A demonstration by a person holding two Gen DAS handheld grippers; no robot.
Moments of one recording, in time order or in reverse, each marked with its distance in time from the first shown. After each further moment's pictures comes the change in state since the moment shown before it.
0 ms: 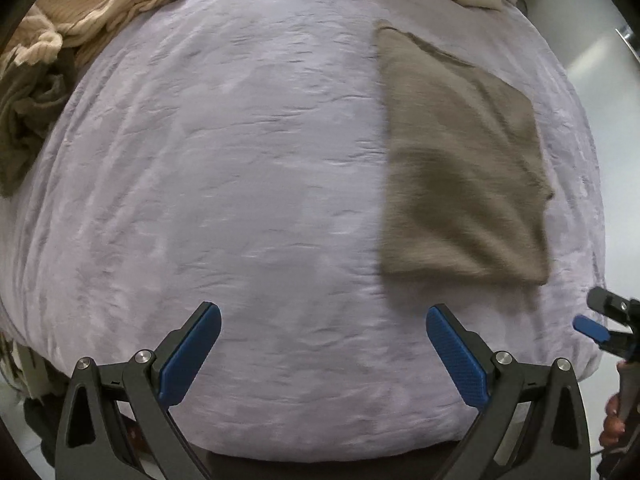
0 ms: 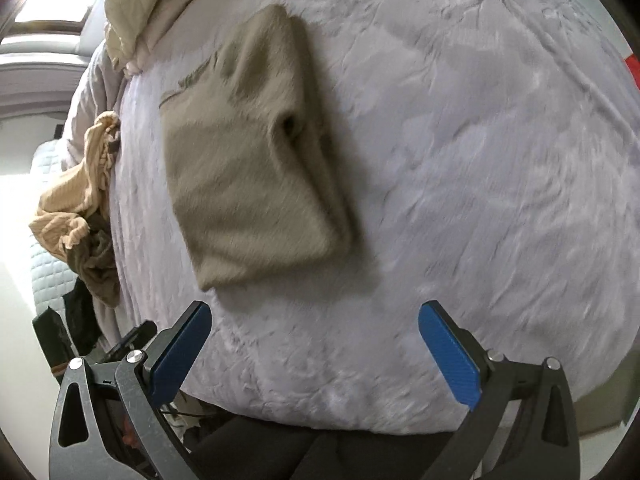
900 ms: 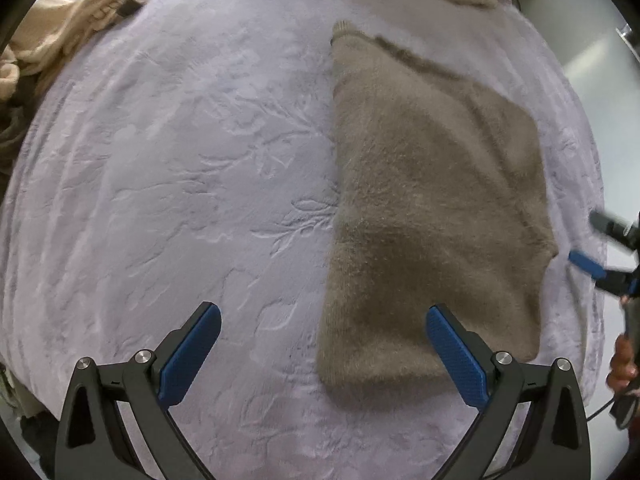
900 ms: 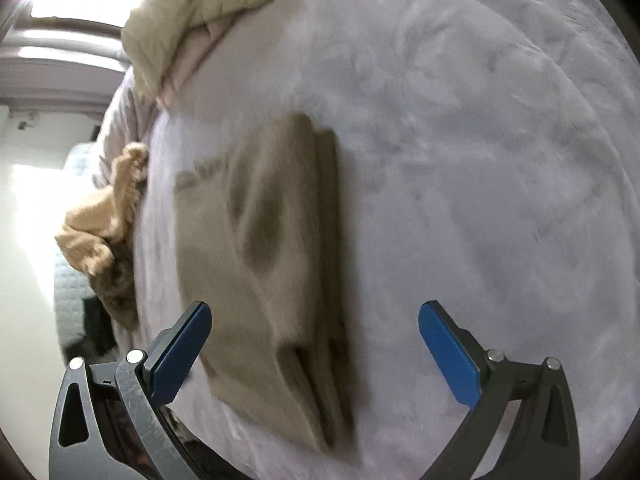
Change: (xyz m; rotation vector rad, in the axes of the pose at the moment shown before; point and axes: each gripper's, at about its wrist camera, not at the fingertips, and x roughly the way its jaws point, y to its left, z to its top) left arm 0.055 -0.034 0.069 0.017 0.017 -0.031; right arm 0.019 0.003 0.136 -0.119 -0.088 0.148
